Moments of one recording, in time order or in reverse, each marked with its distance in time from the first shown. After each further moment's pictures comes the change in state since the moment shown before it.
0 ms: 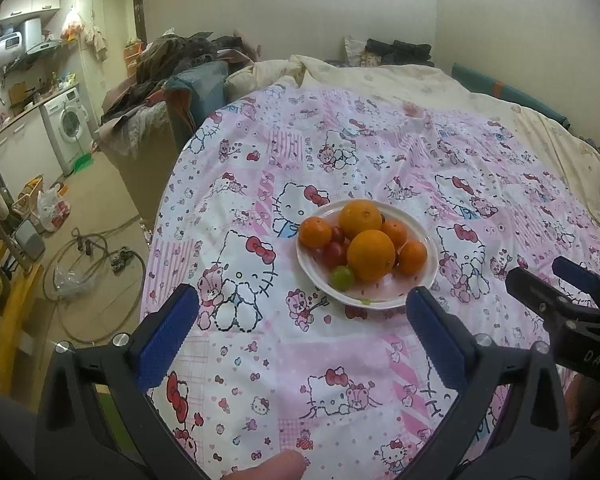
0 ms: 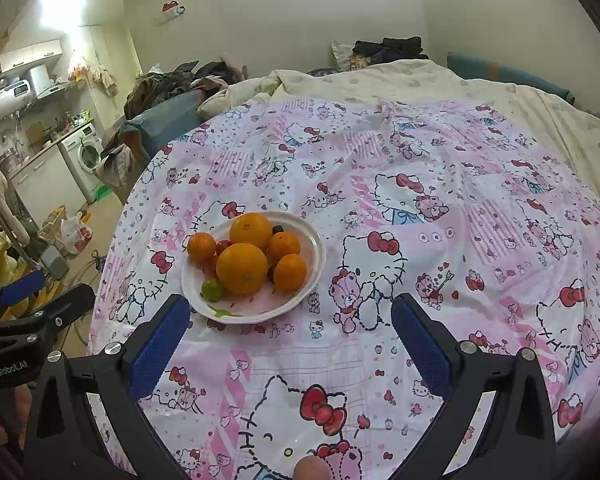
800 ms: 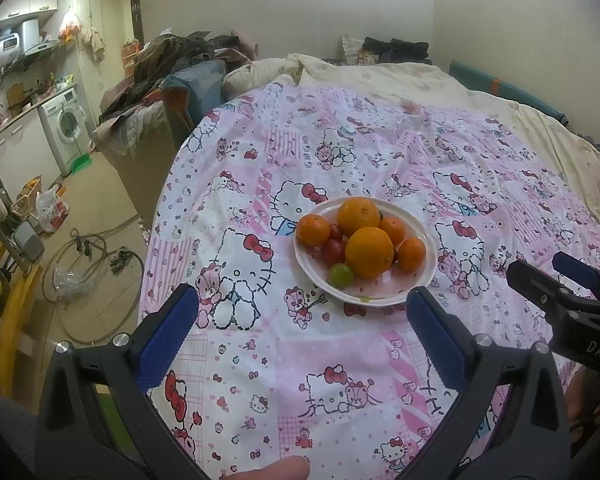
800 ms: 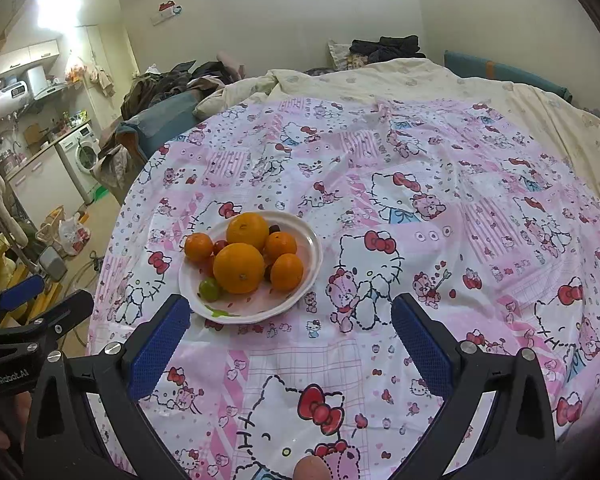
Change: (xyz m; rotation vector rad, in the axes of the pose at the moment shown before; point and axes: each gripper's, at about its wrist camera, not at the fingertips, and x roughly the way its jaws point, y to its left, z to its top) left arm -0.001 -0.001 -0.002 0.009 0.007 -0.006; right arm -0.002 -0.001 0.000 0.010 -0.003 -0.003
